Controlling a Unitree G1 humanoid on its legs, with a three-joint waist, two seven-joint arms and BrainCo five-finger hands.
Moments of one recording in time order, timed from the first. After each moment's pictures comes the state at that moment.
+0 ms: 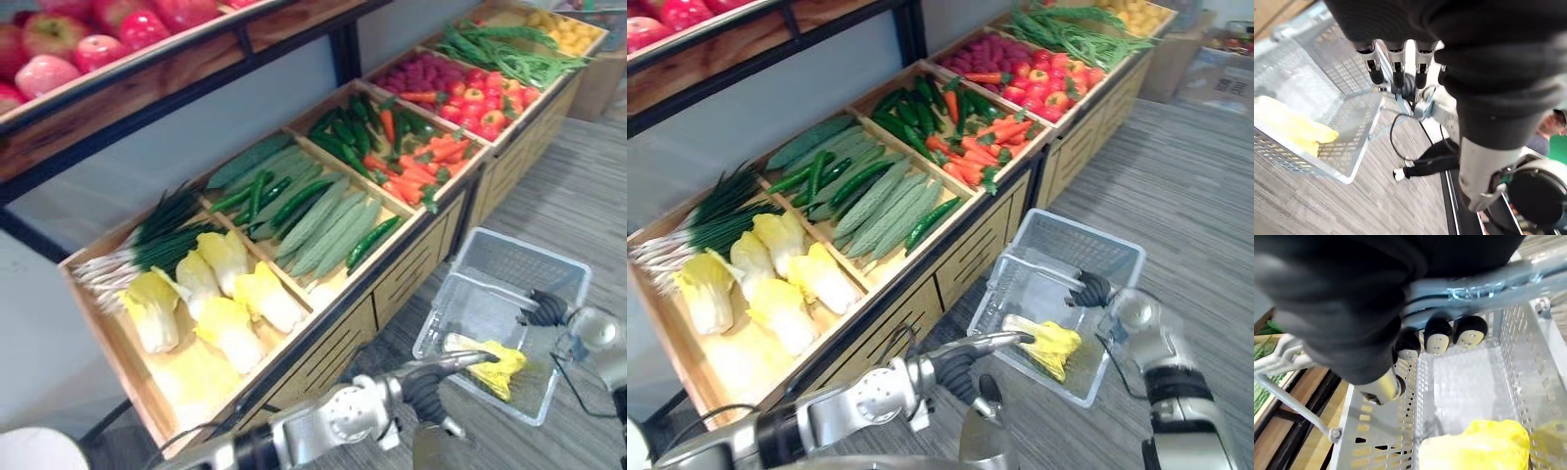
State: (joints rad) left arm -0.25 0.40 -1.05 -0.12 0.04 -0.09 0.01; right arm -0.21 -0.70 -0.07 0.62 -0.41 -0.04 0.40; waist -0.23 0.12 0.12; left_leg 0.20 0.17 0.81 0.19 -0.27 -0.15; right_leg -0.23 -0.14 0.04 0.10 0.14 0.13
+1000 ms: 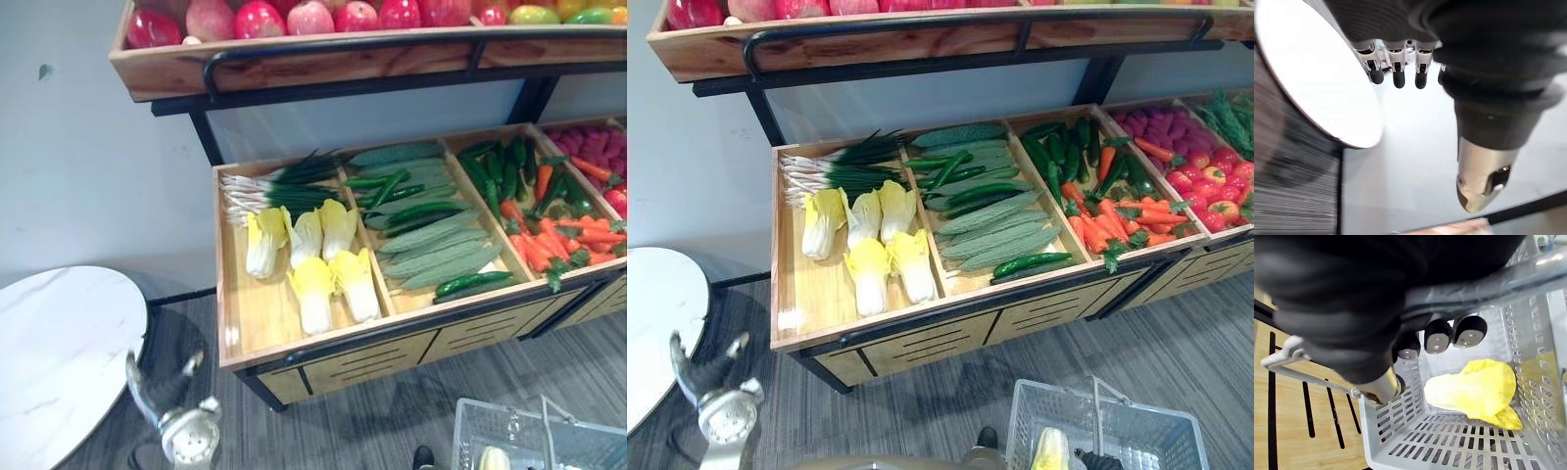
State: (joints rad) left arm 0.16 0.18 0.21 0.68 -0.06 -0.39 0.75; right arm 0.16 -0.23 -0.48 1.01 -0.02 0.01 -0.04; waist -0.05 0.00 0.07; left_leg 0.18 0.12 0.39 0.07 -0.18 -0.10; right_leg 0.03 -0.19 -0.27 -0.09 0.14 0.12
